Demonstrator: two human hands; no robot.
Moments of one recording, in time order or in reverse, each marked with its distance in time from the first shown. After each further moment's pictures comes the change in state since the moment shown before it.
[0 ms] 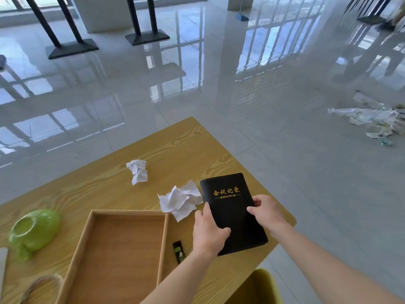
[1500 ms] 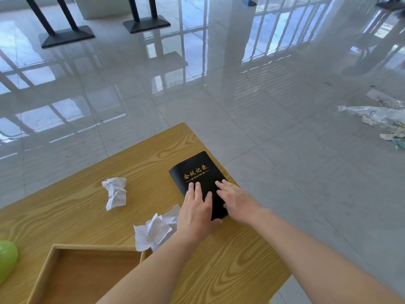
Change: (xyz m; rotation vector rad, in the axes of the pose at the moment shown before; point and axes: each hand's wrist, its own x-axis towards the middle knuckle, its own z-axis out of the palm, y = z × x) left_hand 0.151 0.022 0.011 0.827 0.054 0.429; right_hand 0.132 -0.052 0.008 -0.596 -0.169 -0.755
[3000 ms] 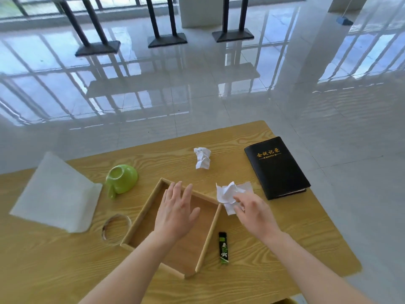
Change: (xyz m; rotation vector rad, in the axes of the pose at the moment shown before) left_hand -0.228 -0.134 -0.087 -0.036 0.152 -0.458; right_hand -0.062 -0.198 0.012 0.269 0.171 -0.106
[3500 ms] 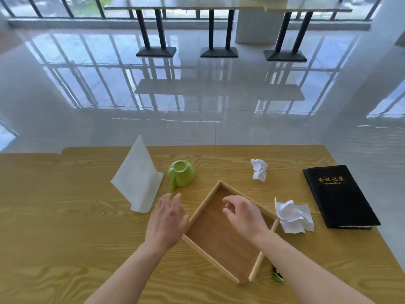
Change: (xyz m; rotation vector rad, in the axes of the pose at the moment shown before) left_hand -0.087 -0.158 -0.040 -0.125 0.106 -0.338; right_hand 0.037 -0.163 0.085 0.057 -0.185 -0.161
